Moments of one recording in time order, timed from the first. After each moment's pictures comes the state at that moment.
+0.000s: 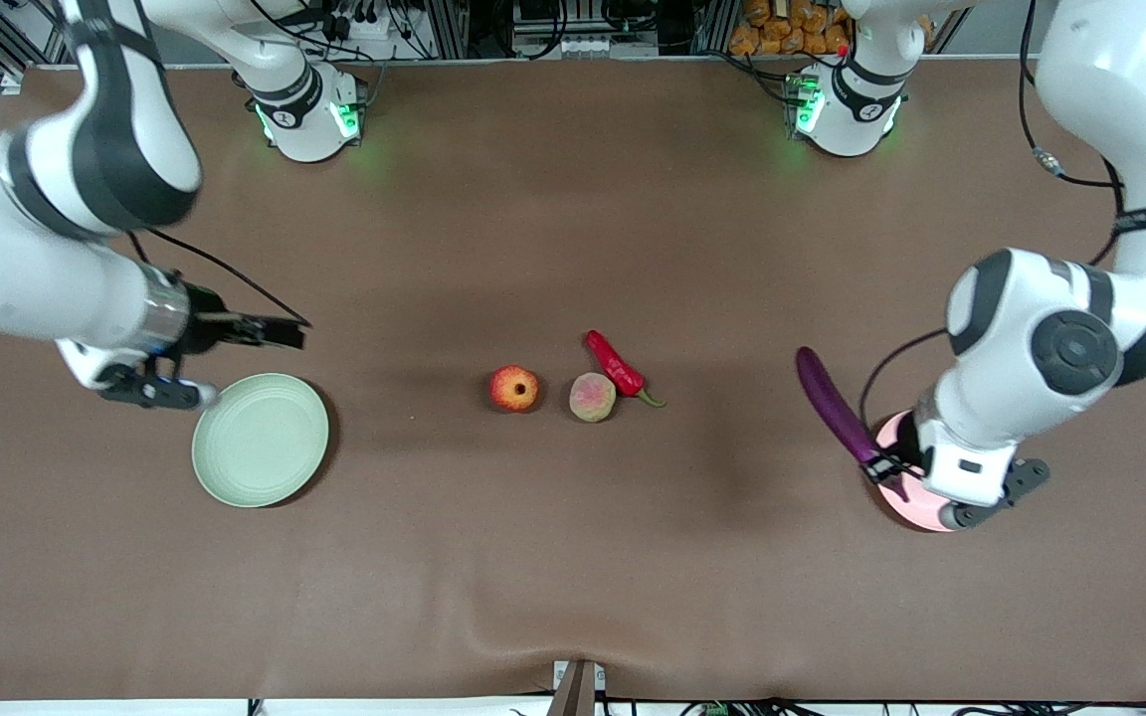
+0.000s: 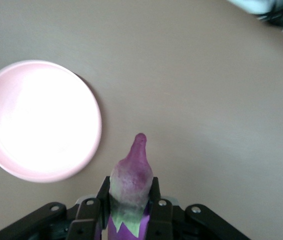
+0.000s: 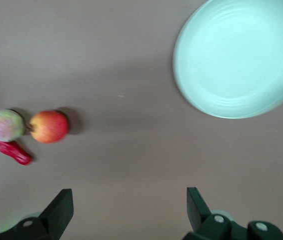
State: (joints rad) left arm 0.23 0.60 -0.46 -1.48 0.27 2.09 -0.71; right arm 0.19 0.30 -0.02 -1.64 0.29 1.74 0.27
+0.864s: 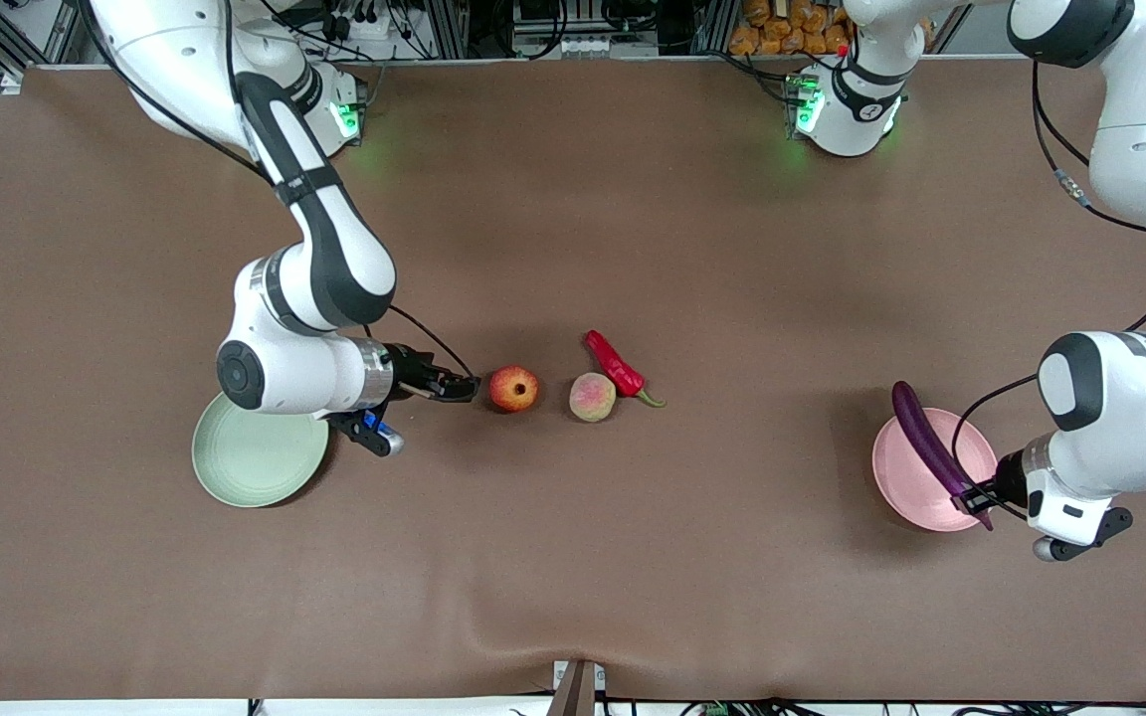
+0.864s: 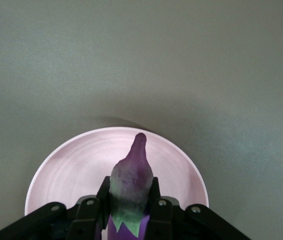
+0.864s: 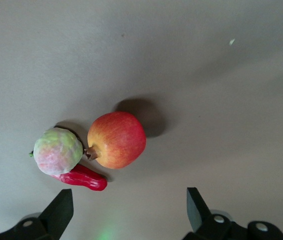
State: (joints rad) left arm 0.32 0.77 -0.31 -1.44 0.18 2.24 -0.43; right arm 0.39 0.56 -0.02 -1.63 0.63 1.97 0.57
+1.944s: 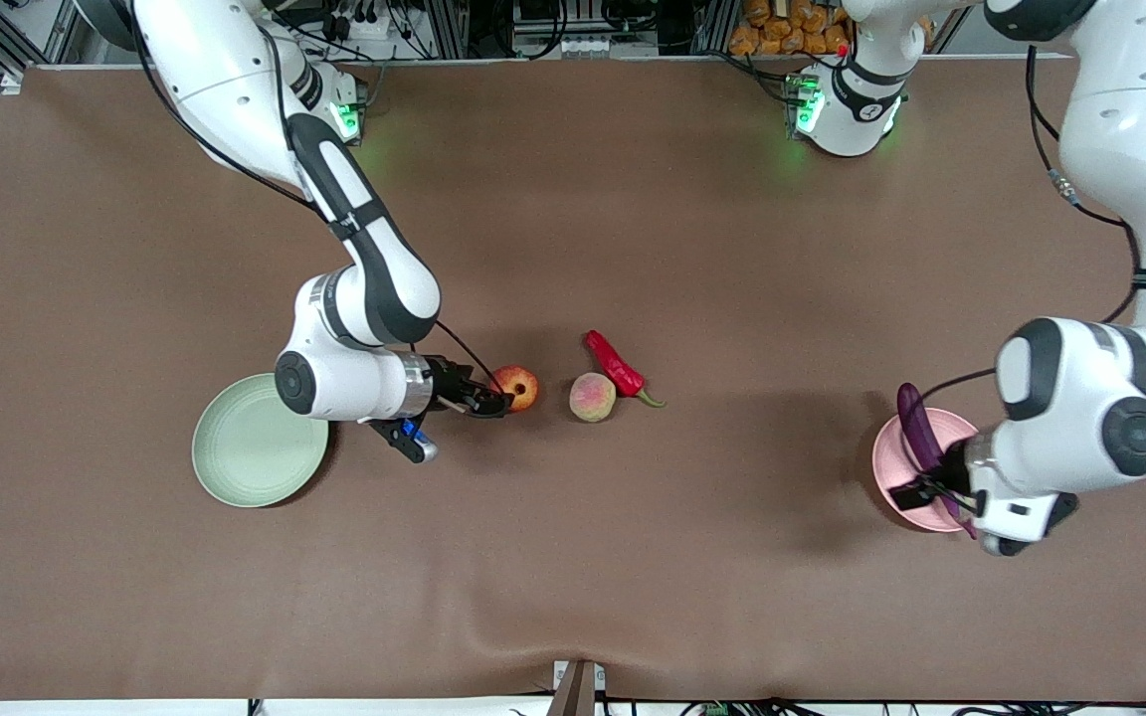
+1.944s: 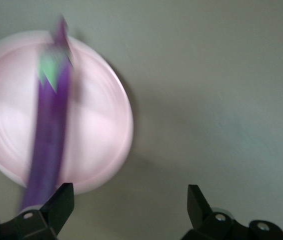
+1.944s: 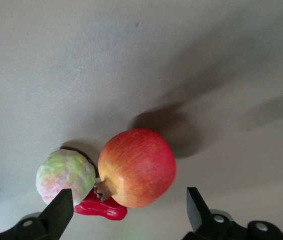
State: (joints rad) left arm 0.17 0.70 -0.38 -1.41 0.18 2.01 -0.79; right arm 0.46 0.67 -0.02 -1.63 0.74 2.15 0.58
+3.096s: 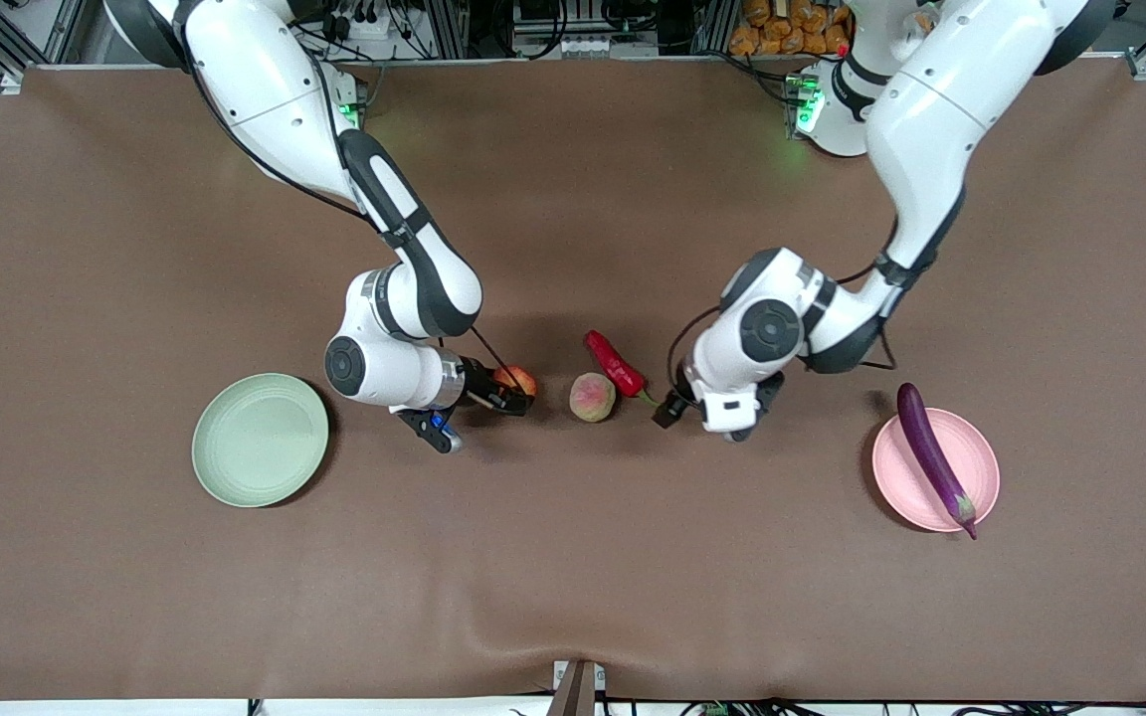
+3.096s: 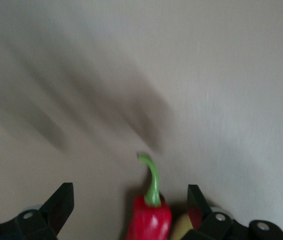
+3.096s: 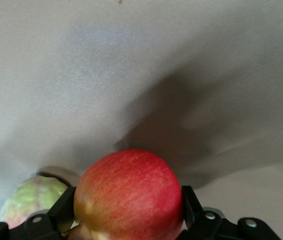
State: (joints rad) left arm -0.13 0.71 -0.50 -1.73 0.17 2.38 -1.59; right arm 0.53 0.71 -0.02 -1.69 0.76 2.34 0.58
